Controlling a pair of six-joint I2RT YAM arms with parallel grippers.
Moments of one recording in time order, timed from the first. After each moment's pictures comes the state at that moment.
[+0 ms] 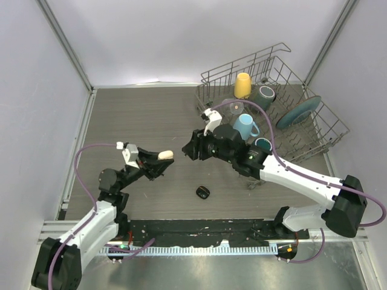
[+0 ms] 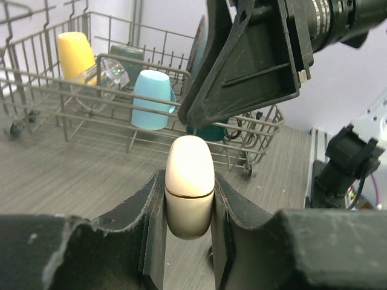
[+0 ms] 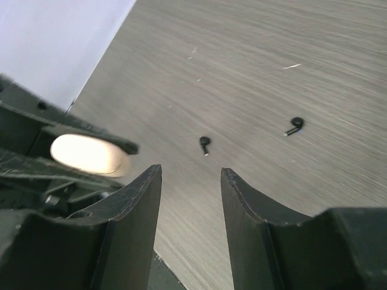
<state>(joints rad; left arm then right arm) -0.31 0.78 0.13 1.02 0.74 -0.42 0.93 1.29 1.04 -0.11 0.02 0.50</state>
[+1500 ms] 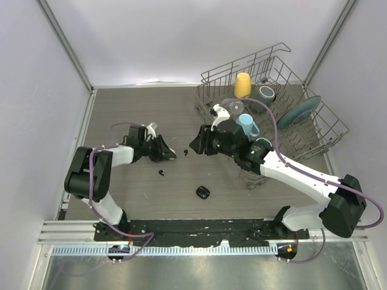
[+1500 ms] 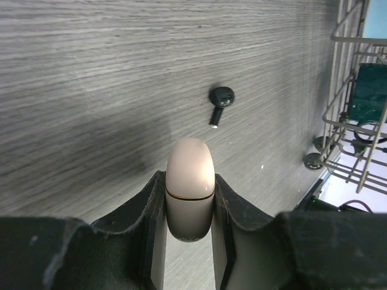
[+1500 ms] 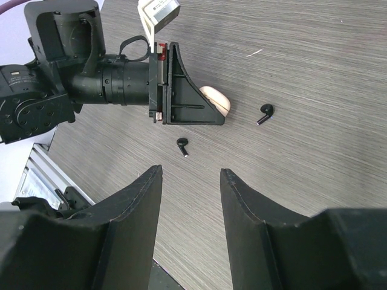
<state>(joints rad) -0.20 1.67 0.72 0.11 0.63 -0.62 0.84 1.30 1.02 -0.16 0.04 0.61</state>
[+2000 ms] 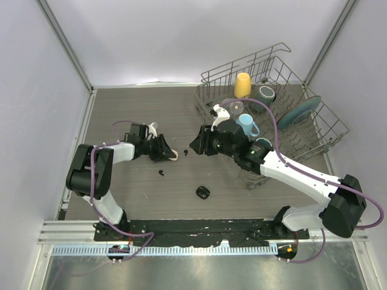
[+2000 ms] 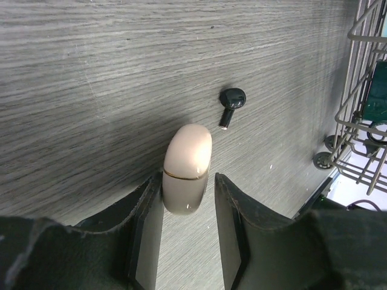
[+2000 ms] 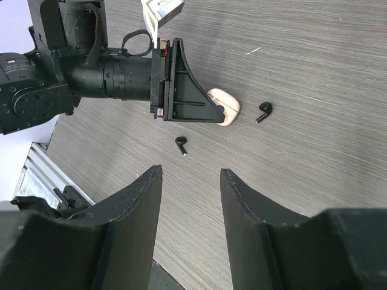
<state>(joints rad) -0.20 1.71 0.78 0.01 0.60 -0.57 0.84 1.30 1.02 -0.17 0.04 0.61</state>
